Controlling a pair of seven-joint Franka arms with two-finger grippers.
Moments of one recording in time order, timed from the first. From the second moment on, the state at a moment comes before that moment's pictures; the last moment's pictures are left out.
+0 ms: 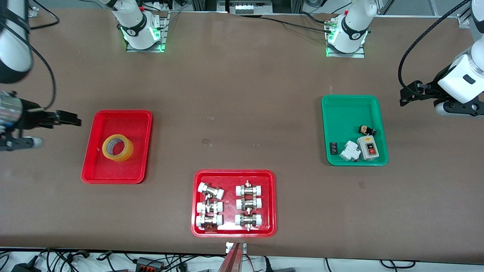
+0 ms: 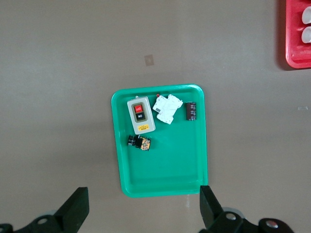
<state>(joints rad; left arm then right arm) 0.06 0.06 -0.12 -1.57 0.02 1.59 0.00 -0.08 0.31 0.02 -1.37 0.05 1.52 -0.12</state>
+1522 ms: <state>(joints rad) 0.06 0.06 -0.12 -1.57 0.01 1.59 0.00 0.00 0.23 -0.07 -1.36 -0.04 1.64 -0.02</state>
